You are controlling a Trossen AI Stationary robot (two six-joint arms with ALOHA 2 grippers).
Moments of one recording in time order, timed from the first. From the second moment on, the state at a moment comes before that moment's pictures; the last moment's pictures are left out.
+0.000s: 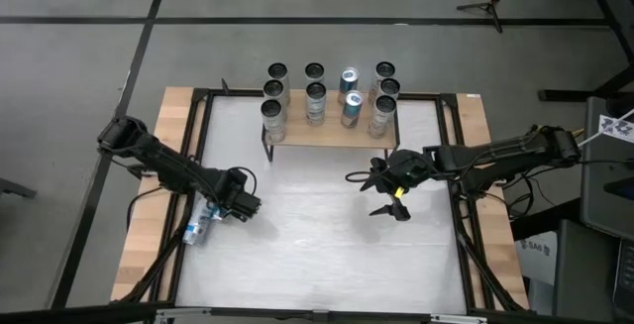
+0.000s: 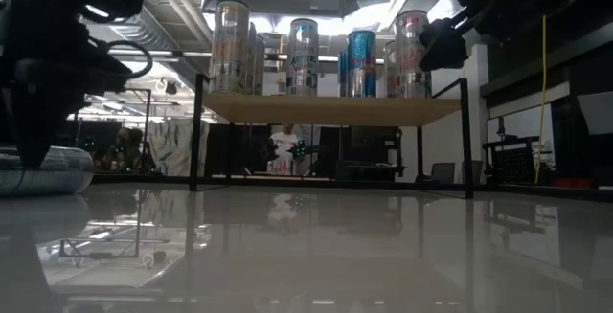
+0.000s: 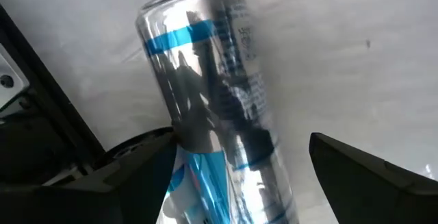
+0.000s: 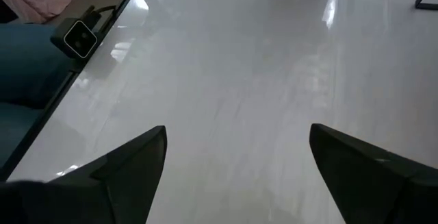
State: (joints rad) left arm -0.36 1.43 0.81 -1.11 -0.06 -1.44; right arm 0.11 1.16 0.76 -0.29 -0.28 -0.05
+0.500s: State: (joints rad) left arm -0.29 1.43 0.71 -0.94 -0.01 -1.46; right arm 0.11 1.16 0.76 -0.29 -0.28 -0.05
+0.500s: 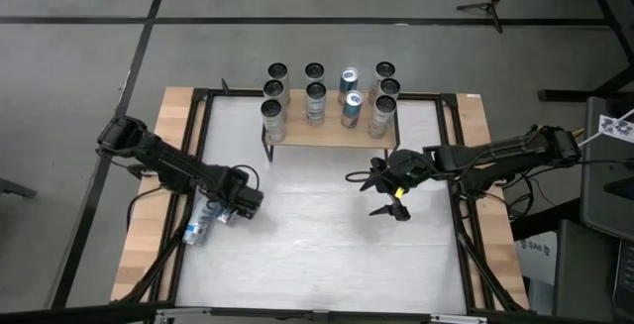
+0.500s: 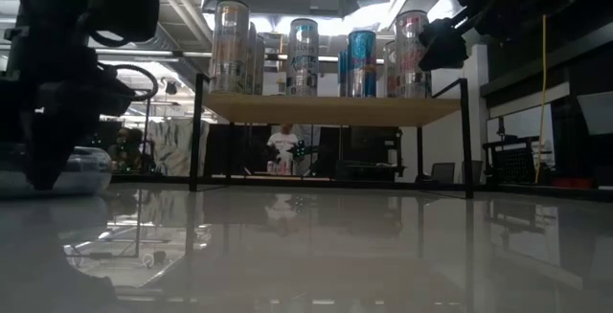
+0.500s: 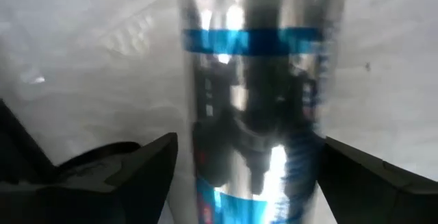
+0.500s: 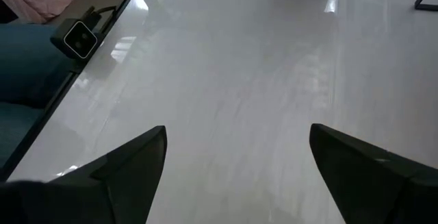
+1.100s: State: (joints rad) left arm -0.21 1.43 0.72 -0.77 0.23 -1.46; right arm 0.11 1.16 0.76 -0.29 -0.28 -0.05
